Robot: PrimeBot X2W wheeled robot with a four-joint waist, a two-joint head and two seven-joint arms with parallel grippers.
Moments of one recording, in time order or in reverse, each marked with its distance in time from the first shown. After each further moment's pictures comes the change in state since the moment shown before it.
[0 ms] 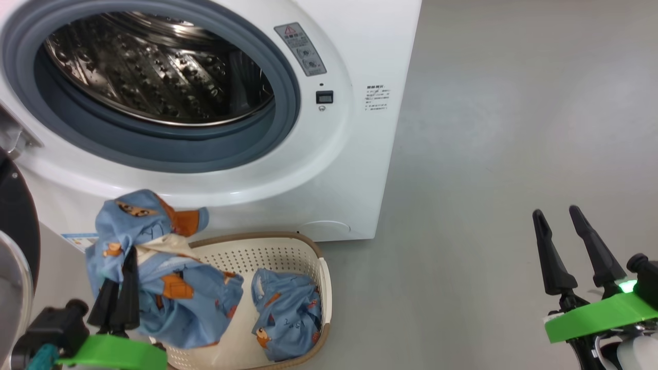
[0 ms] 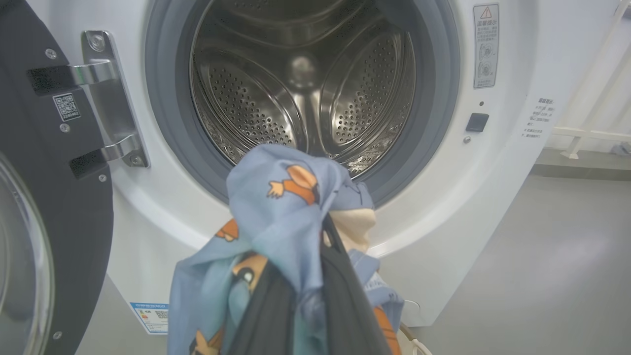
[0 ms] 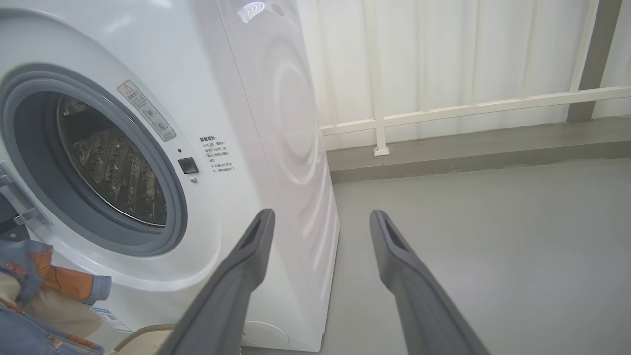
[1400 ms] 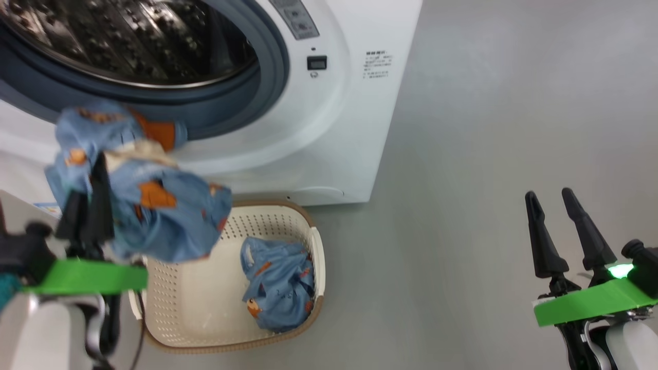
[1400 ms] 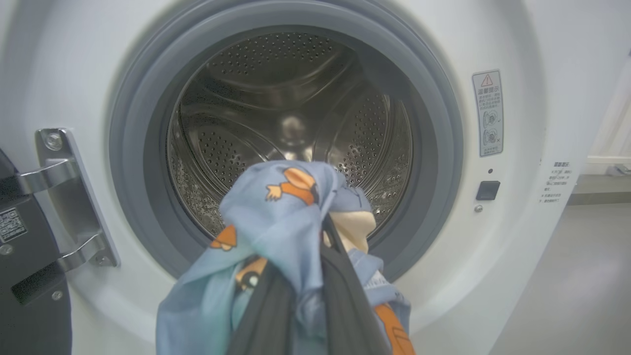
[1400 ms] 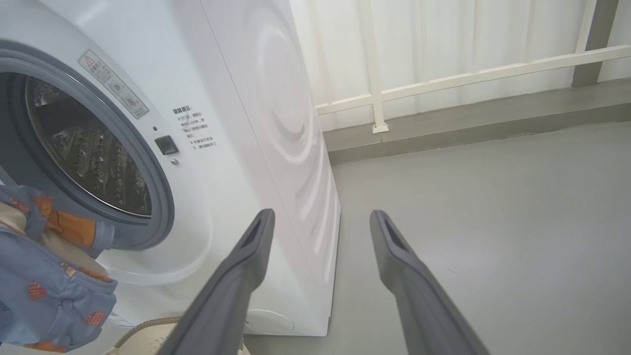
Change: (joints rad) left arm -0.198 0.000 0.039 -0.080 0.051 0.000 -0.002; right arm -0.034 0.045 -0.005 -0.024 -0.001 0.000 0.000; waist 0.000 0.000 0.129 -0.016
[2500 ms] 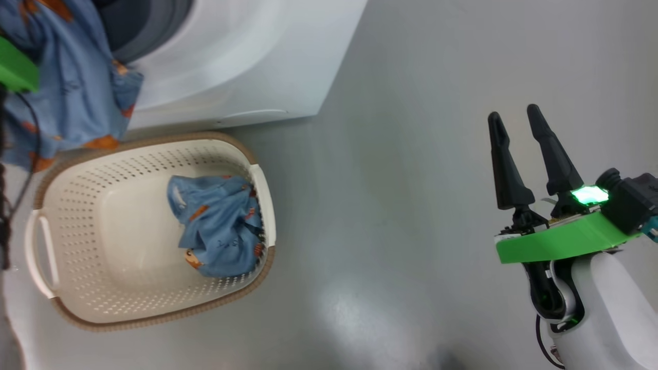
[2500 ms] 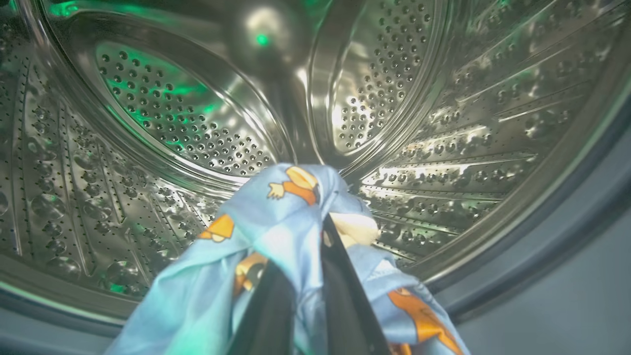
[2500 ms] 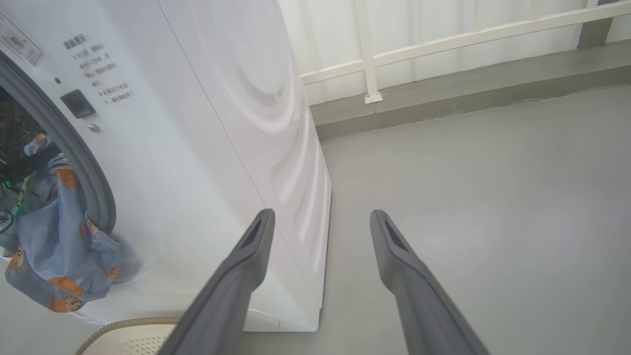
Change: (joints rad) left arm -0.856 0.156 -0.096 0.774 0.061 0.000 -0.003; right arm -0.244 0.067 0.082 -0.013 -0.010 0.000 0.000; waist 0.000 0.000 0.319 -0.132
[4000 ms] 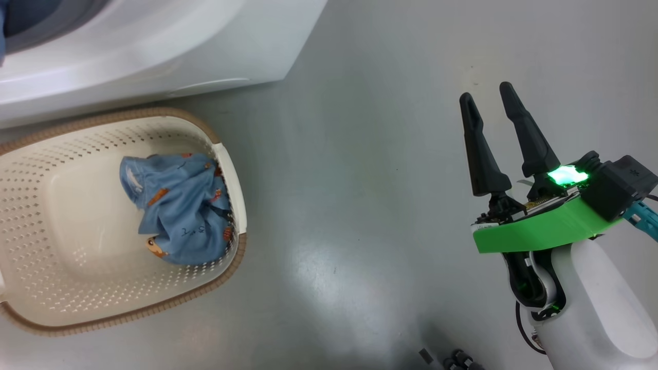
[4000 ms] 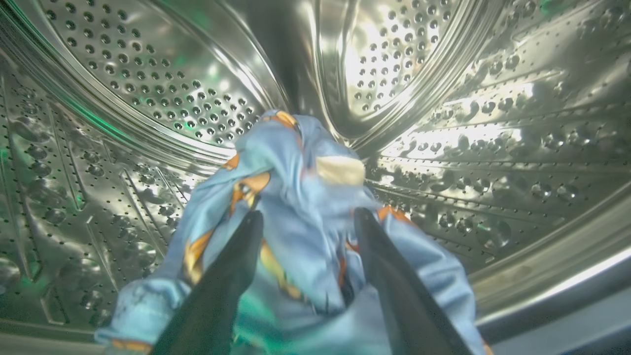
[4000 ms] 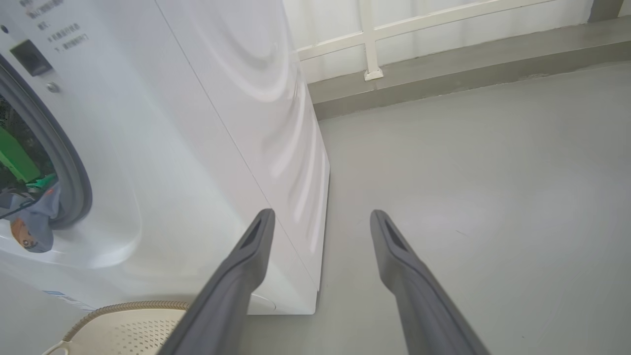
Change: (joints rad) left arm -0.187 0.067 0.032 0.102 0.086 0.006 0.031; right arm -0.069 0.032 0.060 -0.017 -0.001 0.000 0.000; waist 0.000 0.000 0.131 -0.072
